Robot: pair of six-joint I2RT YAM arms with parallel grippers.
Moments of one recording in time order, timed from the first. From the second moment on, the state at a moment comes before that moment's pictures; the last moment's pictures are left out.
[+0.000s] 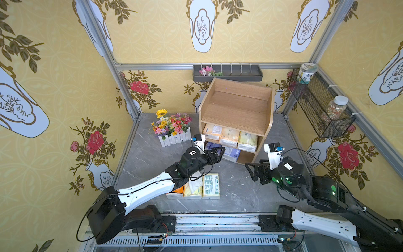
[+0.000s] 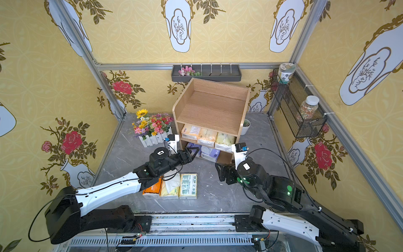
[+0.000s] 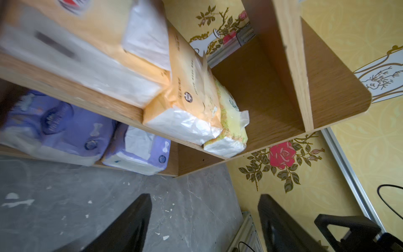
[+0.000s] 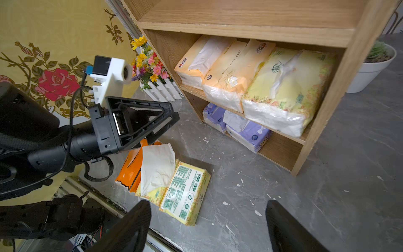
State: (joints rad) left arm -0.88 1.29 0.74 0.30 0.01 -0.98; right arm 1.05 0.68 1.03 -0.90 0.42 0.63
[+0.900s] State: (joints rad) left arm -0.96 1.59 1.13 0.10 -0.44 -1.08; right arm 1.05 0.58 0.94 -0.90 0.48 0.67
